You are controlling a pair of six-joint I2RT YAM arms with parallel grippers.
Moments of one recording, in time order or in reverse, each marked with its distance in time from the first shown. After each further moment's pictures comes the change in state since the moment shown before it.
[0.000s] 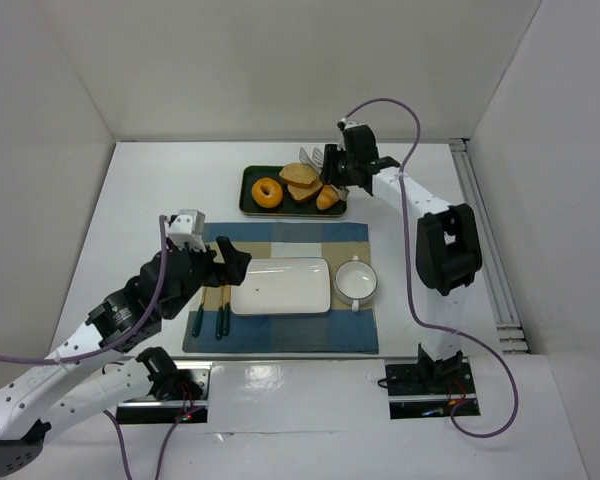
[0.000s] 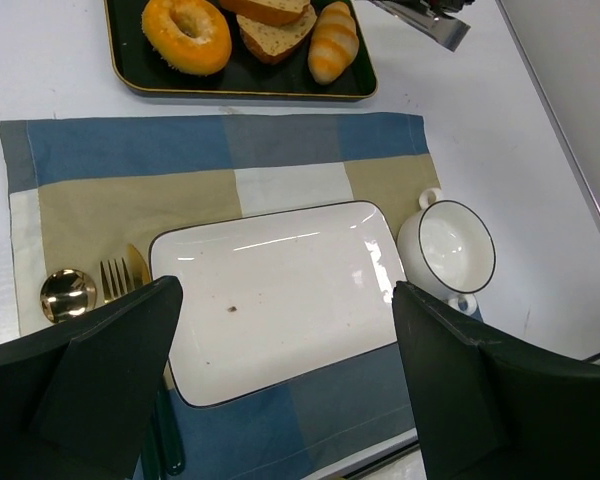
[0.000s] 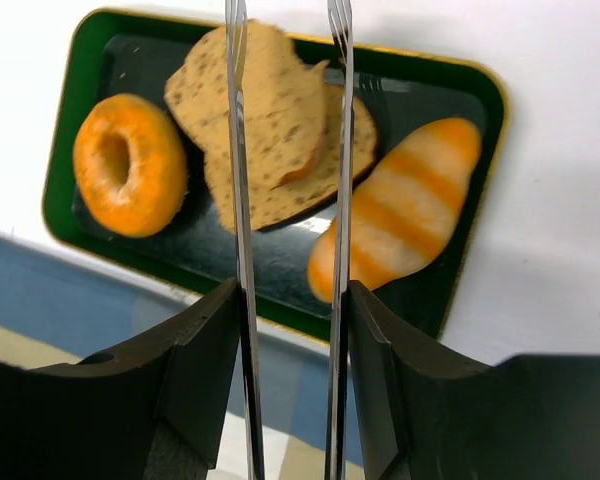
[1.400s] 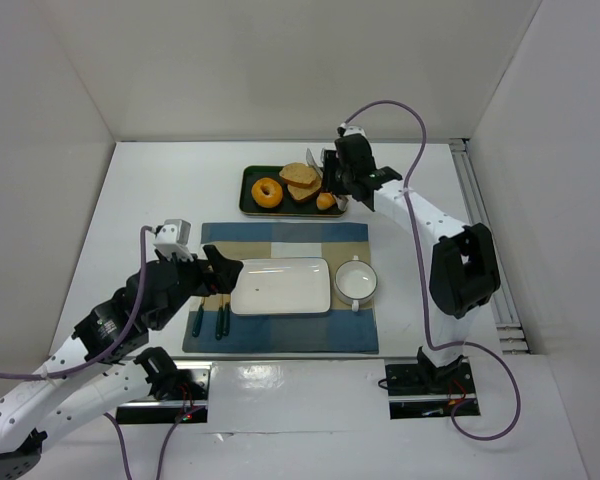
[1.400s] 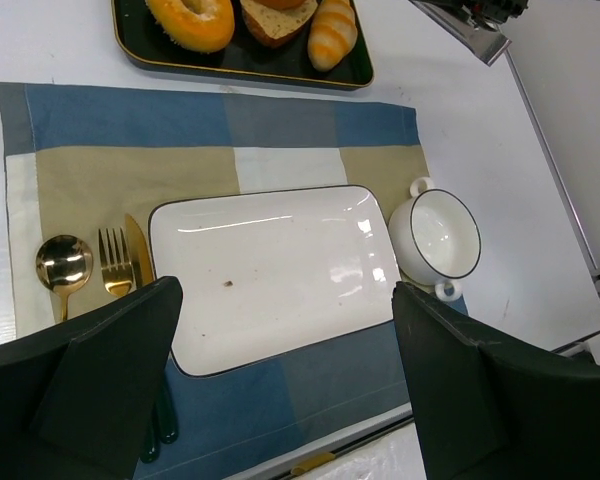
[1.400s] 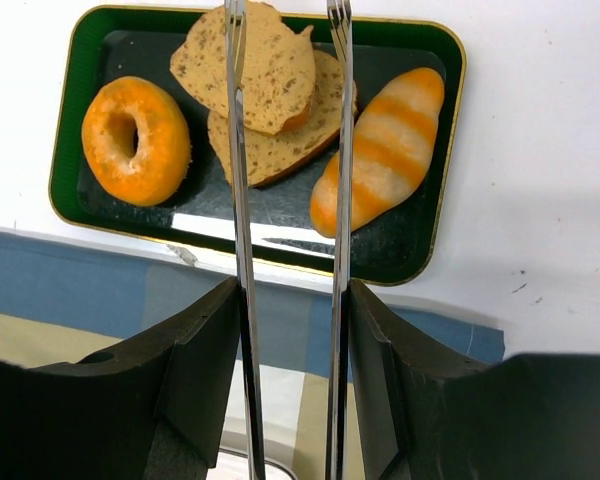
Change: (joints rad) left arm 0.000 -0.105 -0.032 -0.082 0.008 -0.073; right arm 0.100 -0.197 -0.141 -0.049 0.225 0.054
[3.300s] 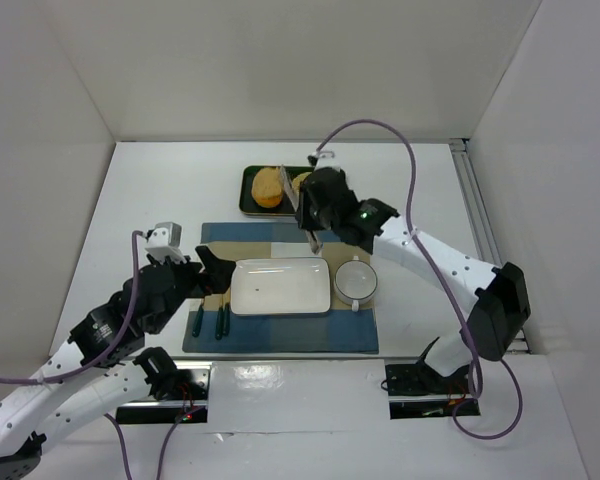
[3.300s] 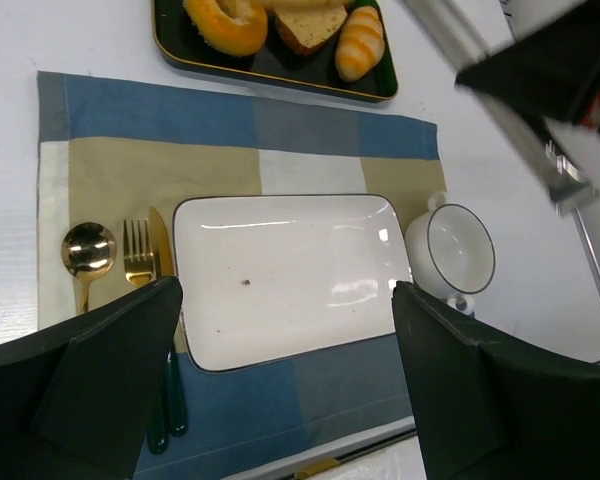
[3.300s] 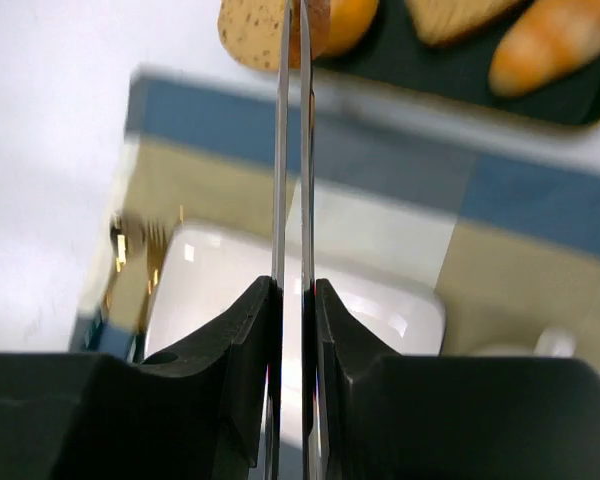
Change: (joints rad) left arm 0.000 -0.039 -0.011 -0.044 -0.057 -0.041; right arm 0.309 -0.272 -0.103 -0.122 0.100 0.154
